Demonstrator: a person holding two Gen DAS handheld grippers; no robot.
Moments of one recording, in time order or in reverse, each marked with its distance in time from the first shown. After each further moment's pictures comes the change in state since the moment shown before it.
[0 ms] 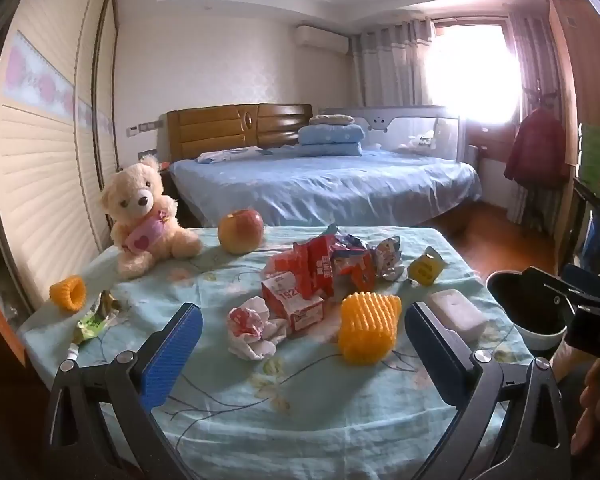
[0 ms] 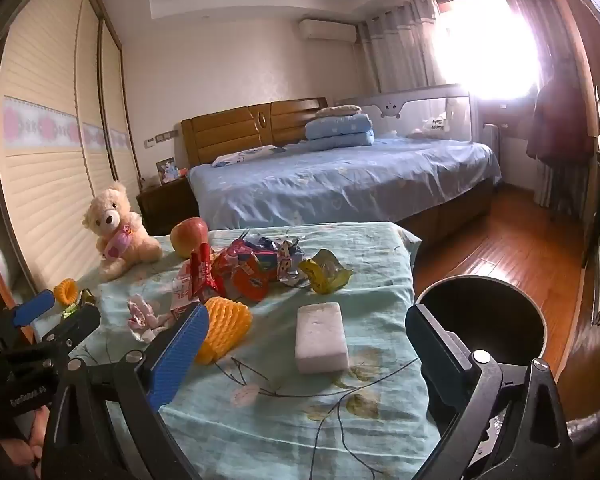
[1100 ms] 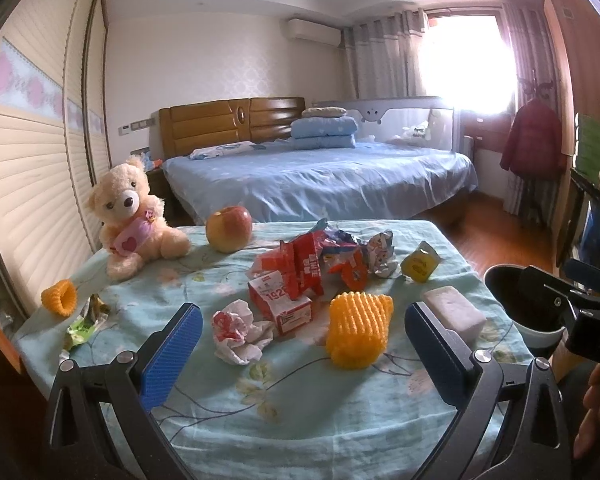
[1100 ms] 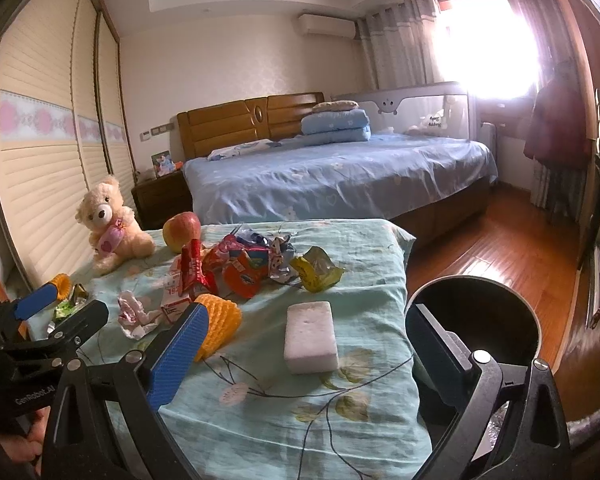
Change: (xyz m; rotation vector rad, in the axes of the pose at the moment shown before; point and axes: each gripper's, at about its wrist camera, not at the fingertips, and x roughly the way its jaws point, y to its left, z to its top) left arm 0.016 -0.009 0.006 0.003 0.032 -0.023; right arm 0.006 -0.003 0.001 -0.013 0.020 -0.020
